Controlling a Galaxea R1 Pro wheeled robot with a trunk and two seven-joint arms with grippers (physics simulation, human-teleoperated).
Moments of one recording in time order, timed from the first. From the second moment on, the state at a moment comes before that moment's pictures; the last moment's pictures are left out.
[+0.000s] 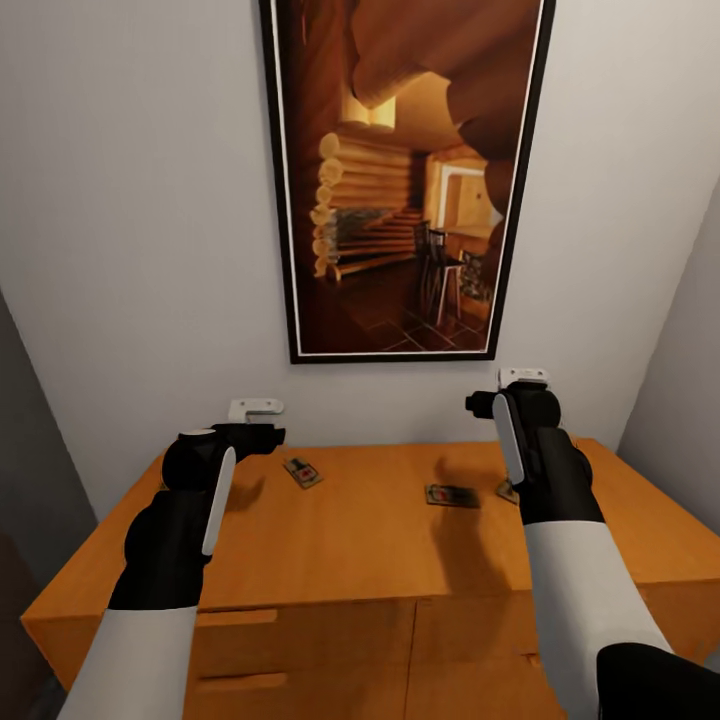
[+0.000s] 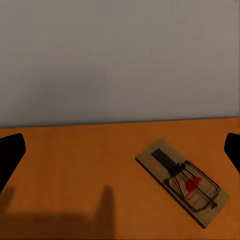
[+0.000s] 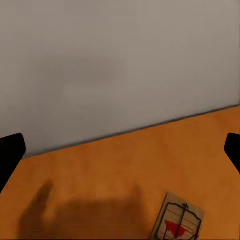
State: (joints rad) left arm -0.67 -0.14 0.00 -1.53 -0.14 1.03 0.00; right arm -0.90 0.08 -0.07 -1.28 0.01 1.04 -0.31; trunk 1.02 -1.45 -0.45
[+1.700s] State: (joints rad) left arm -0.67 -0.14 0.00 -1.52 -0.13 1.04 0.00; right arm -0.91 0.12 -0.21 -1.13 0.01 1.04 -0.33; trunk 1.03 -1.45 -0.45
